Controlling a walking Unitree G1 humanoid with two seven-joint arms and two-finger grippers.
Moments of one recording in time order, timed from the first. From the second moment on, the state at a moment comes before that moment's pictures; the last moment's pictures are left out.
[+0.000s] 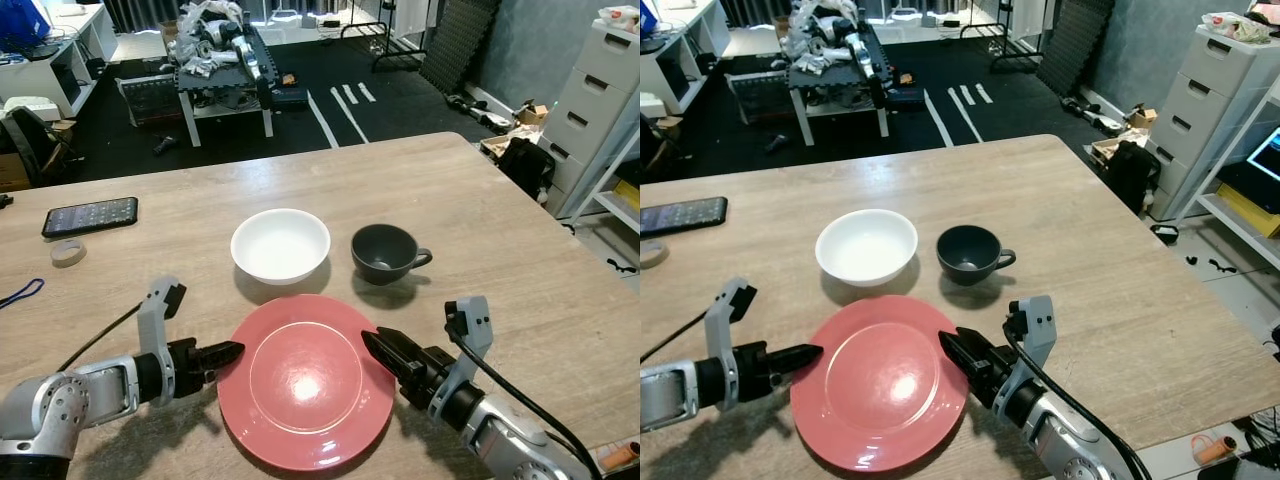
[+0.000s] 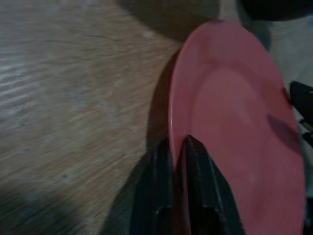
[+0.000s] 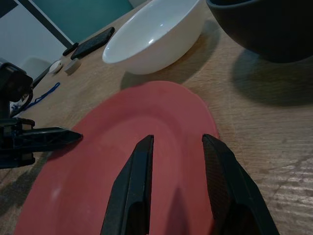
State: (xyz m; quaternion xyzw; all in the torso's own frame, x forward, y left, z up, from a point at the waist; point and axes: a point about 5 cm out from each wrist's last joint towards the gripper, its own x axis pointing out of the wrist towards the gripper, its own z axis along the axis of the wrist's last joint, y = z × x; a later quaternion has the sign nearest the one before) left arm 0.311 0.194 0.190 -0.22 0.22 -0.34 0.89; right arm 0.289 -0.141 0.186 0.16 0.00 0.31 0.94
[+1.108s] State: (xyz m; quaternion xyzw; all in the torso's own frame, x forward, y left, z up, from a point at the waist) left arm 0.313 0.173 0.198 -0.27 0.18 -0.36 0.87; right arm 0.301 -0.187 0.189 0.18 0.00 0.25 0.95
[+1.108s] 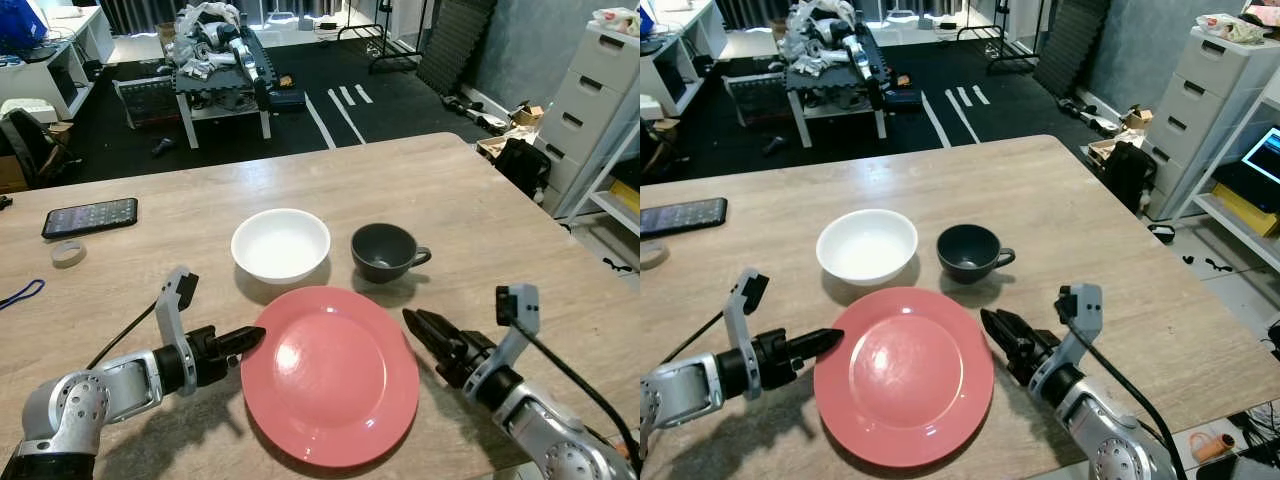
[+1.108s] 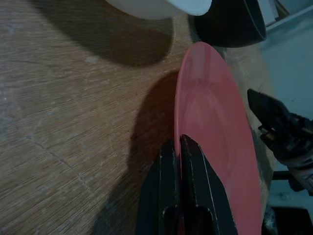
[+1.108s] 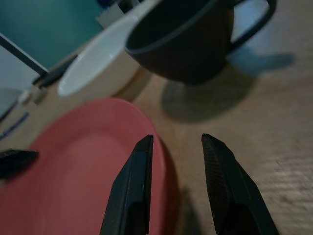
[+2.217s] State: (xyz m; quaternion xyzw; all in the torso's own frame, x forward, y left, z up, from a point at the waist) left arm 0.316 0.171 0.210 -0.15 0.10 -0.35 0.92; right arm 0.273 -0.148 0.166 0.32 0.10 0.41 0.85
